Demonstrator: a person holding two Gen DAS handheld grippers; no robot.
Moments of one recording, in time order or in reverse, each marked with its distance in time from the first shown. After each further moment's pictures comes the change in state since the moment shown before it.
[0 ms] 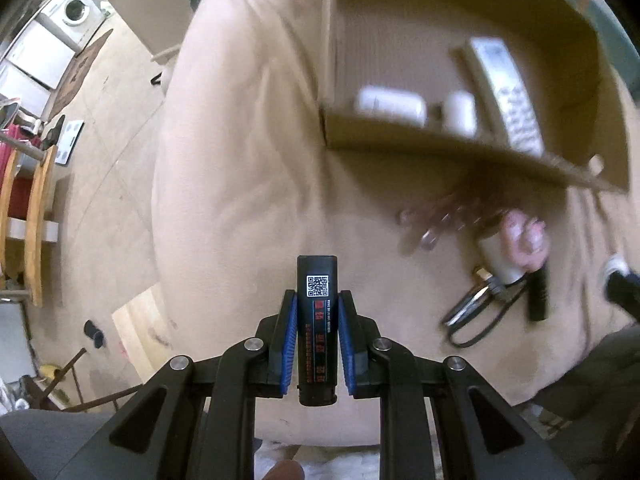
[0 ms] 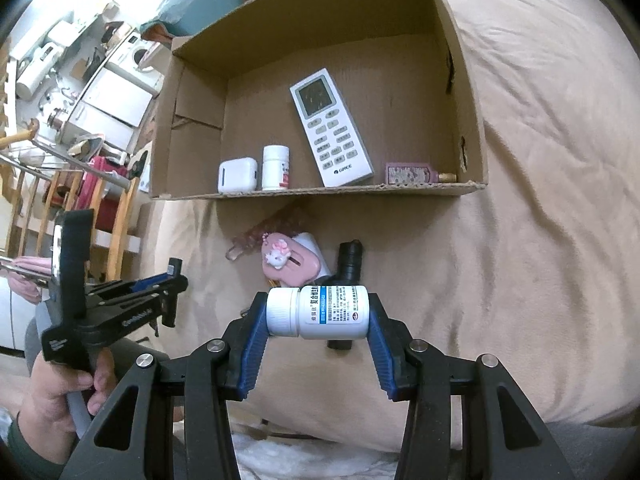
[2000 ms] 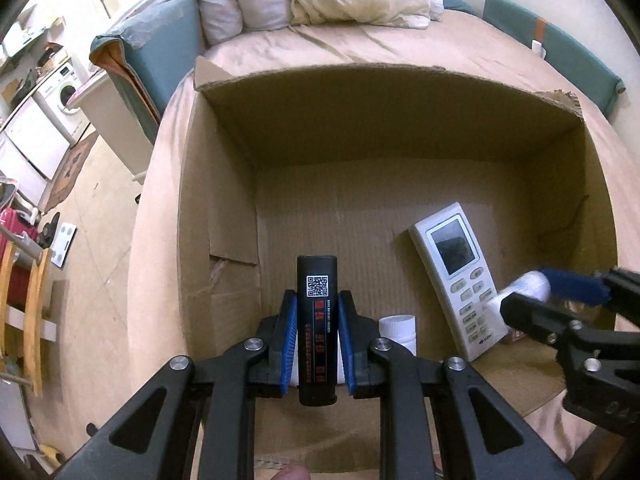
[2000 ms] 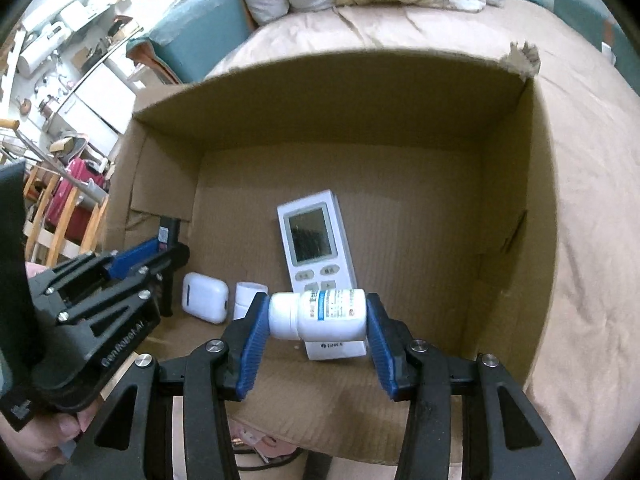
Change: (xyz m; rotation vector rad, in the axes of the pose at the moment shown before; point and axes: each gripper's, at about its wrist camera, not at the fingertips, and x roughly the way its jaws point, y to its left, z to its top) left arm -0.020 -0.062 0.107 0.122 -0.346 0.006; right arm 0.031 0.016 0.118 -0.125 -0.134 -0.137
